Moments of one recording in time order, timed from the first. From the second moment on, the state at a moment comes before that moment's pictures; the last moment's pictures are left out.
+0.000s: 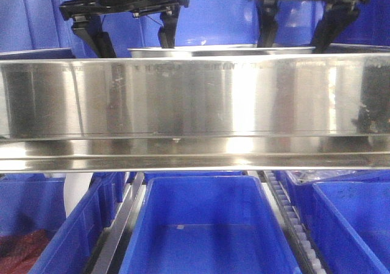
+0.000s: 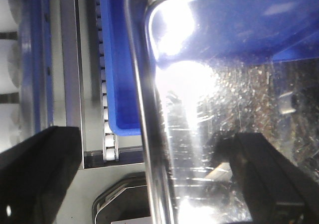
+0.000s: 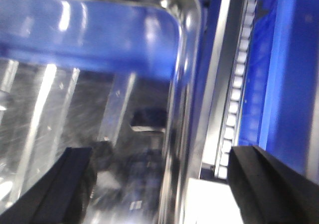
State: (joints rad) left arm -0.51 2.05 -1.97 0.04 1.15 -0.38; right arm 0.30 1.94 -1.79 0.03 1.09 0.18
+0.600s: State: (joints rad) left arm -0.51 2.07 -1.98 0.02 1.15 -0.38; right arm 0.30 1.95 -1.80 0.02 1.09 0.19
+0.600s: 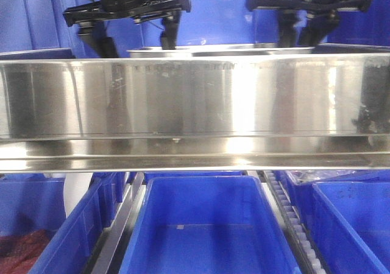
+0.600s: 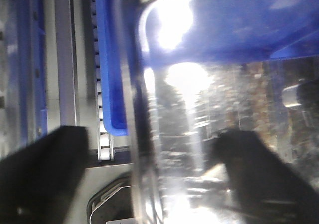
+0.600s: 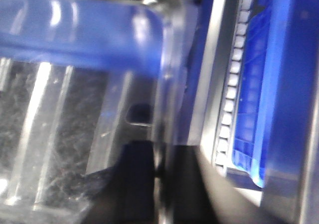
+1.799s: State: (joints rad) left arm -0.60 1.64 -1.77 0.08 1.21 -0.37; right arm 0.44 1.51 -1.72 -0.10 1.26 0.33
